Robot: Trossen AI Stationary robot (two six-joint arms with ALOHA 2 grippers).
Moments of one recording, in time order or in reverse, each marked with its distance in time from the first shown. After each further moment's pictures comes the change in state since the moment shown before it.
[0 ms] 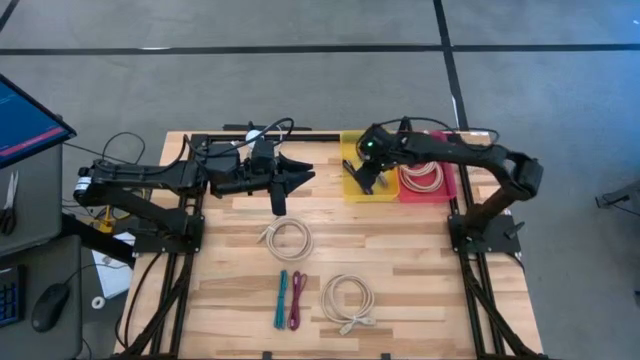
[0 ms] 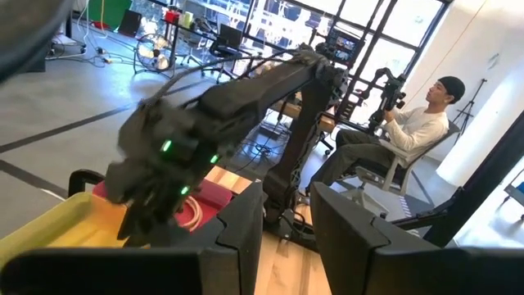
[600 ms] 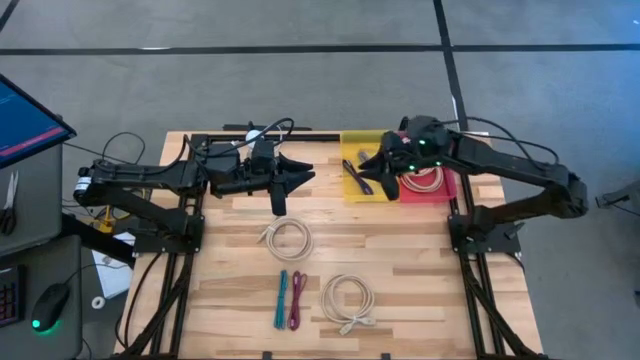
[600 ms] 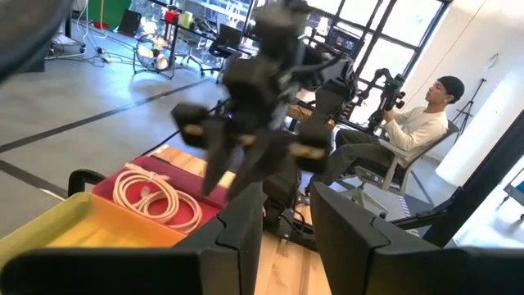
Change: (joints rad) left arm 0.000 0.000 0.000 0.000 0.001 0.000; right arm 0.160 -0.403 0.000 0.216 -0.408 -0.007
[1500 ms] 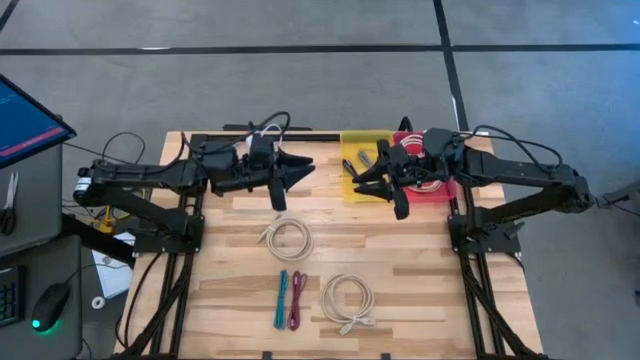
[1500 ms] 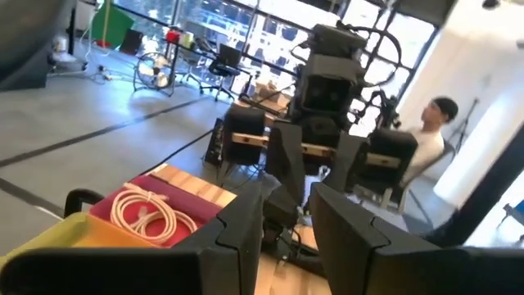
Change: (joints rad) left arm 0.014 -0.003 0.000 0.061 0.000 0.010; right arm 0.194 -0.036 0.000 0.245 0.001 0.000
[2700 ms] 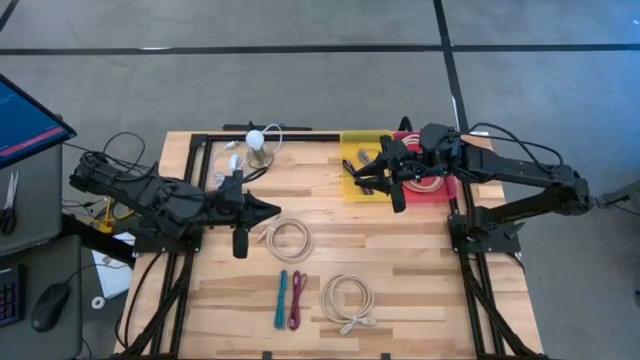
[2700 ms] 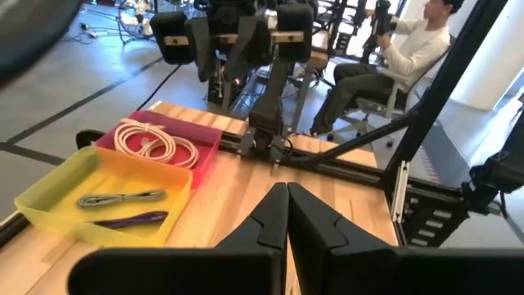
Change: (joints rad) left arm -0.395 -0.148 0.000 -0.411 -0.306 0.018; right arm -0.064 0.000 0.000 -0.074 0.011 0.000
